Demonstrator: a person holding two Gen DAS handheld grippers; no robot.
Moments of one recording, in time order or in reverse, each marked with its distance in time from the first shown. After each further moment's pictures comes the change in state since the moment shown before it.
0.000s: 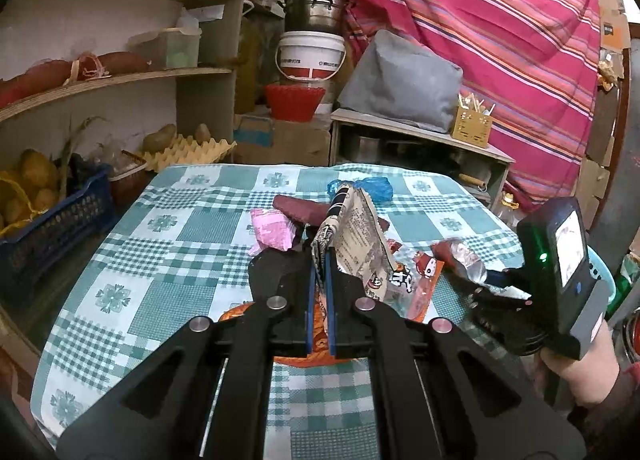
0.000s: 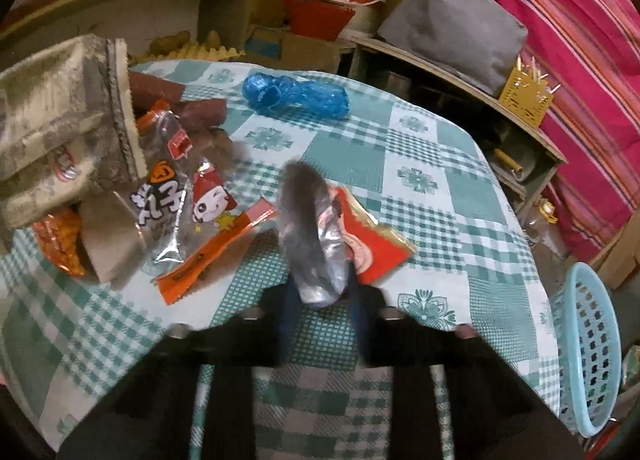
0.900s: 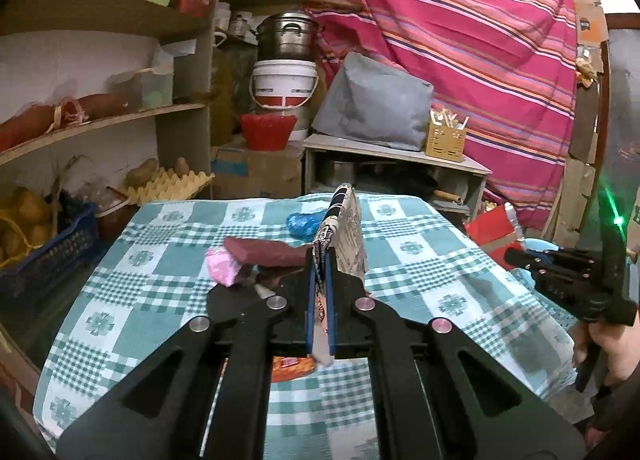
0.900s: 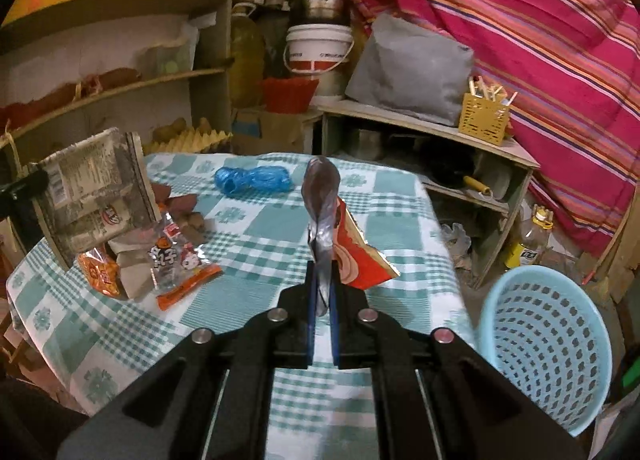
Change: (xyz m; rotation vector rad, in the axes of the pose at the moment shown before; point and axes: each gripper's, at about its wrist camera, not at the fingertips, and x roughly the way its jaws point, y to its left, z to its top) left arm -0.026 -0.059 0.021 0.062 -0.078 -0.040; right arm -0.095 -0.113 -0.021 0.145 -0.226 0.066
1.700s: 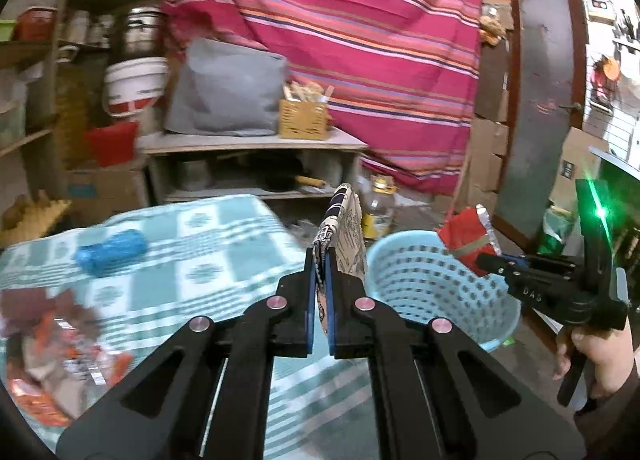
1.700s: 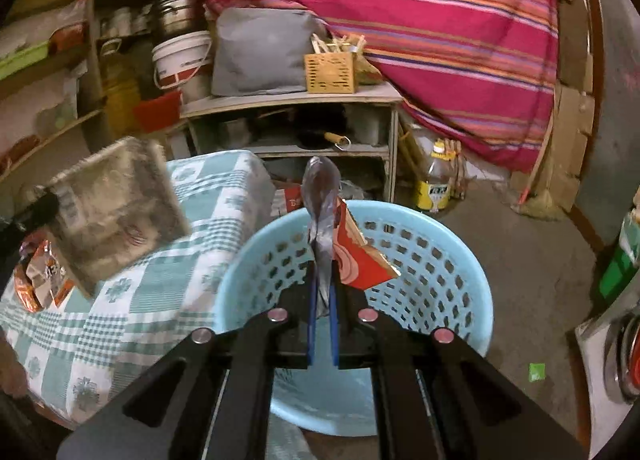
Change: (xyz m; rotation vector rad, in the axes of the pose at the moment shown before) left arm 0.086 -0.242 0.008 0.158 0.064 -0.352; right arm -0.047 -0.222 -0.054 0.302 0.057 -0.221
